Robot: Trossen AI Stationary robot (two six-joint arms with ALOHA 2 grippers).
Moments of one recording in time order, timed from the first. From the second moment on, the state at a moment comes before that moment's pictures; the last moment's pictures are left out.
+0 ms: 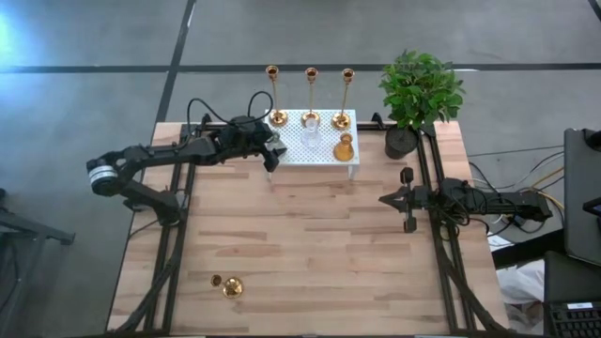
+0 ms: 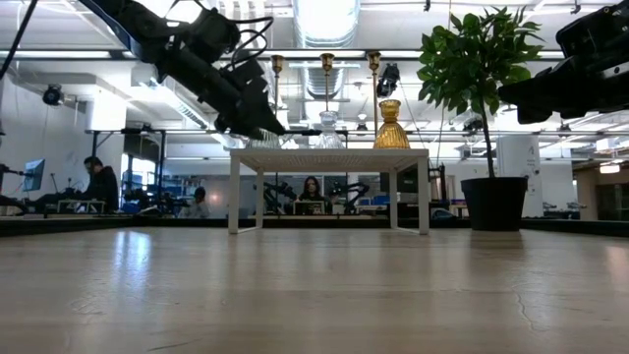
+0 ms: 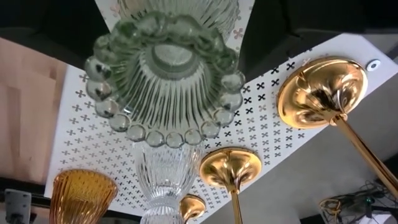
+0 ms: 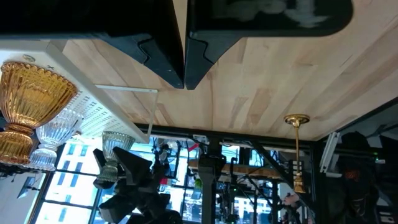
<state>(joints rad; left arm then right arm) 0.50 1.34 0.83 0.06 -0.03 0.03 0.00 0.04 0.01 0.01 0.03 -0.09</state>
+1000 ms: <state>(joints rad) 0.51 1.15 0.83 -0.16 -0.05 0.05 0.00 0.04 0.01 0.01 0.03 -0.09</state>
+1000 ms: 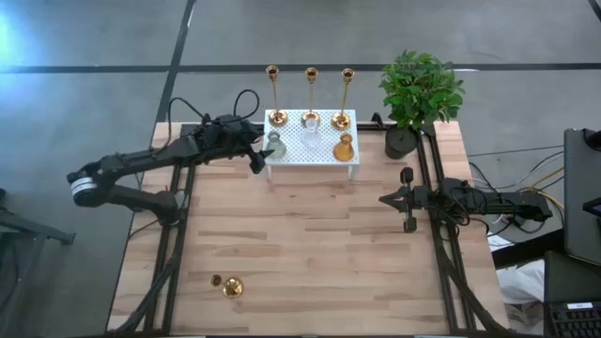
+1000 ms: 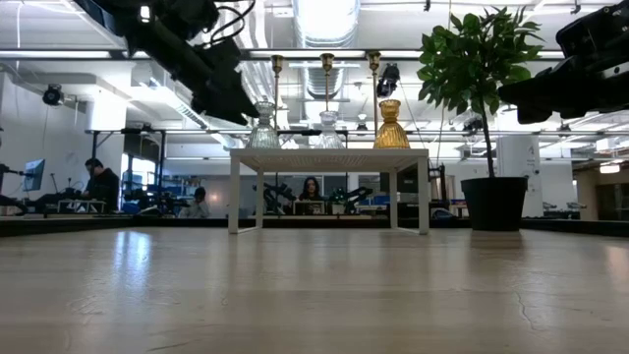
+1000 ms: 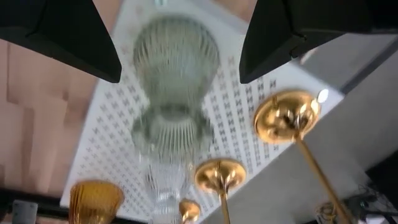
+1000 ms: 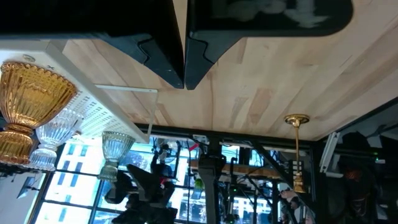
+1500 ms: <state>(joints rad) 0.51 0.87 0.83 -0.79 0.24 -0.13 0.00 0.04 0.01 0.01 0.03 -0.09</state>
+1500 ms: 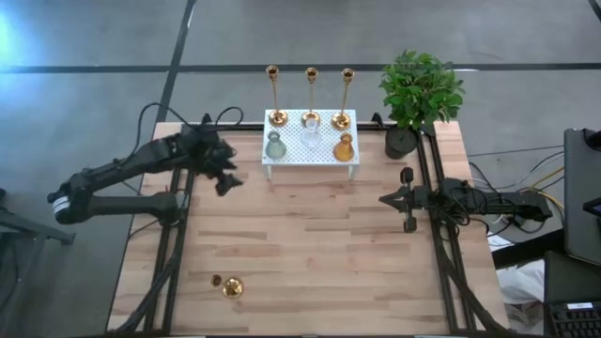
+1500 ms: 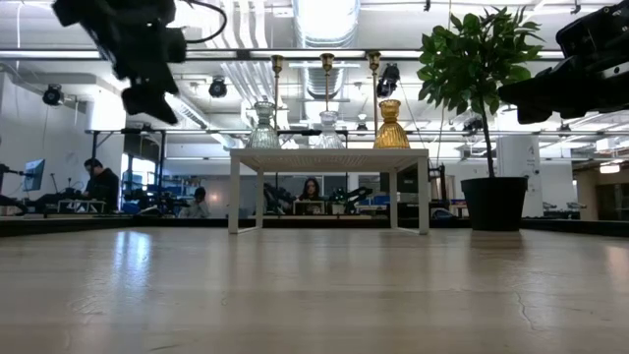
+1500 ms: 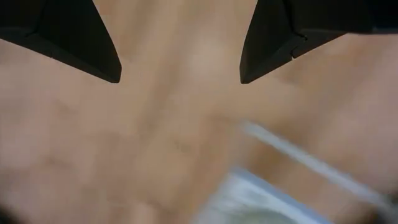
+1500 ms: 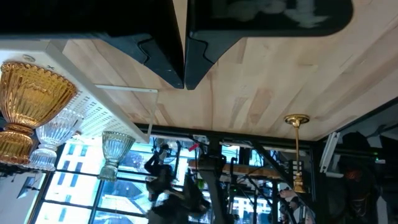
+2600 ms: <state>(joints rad) 0.21 0.42 0.50 -1.16 0.84 -0.26 0.00 0.04 0.01 0.01 0.03 -0.09</state>
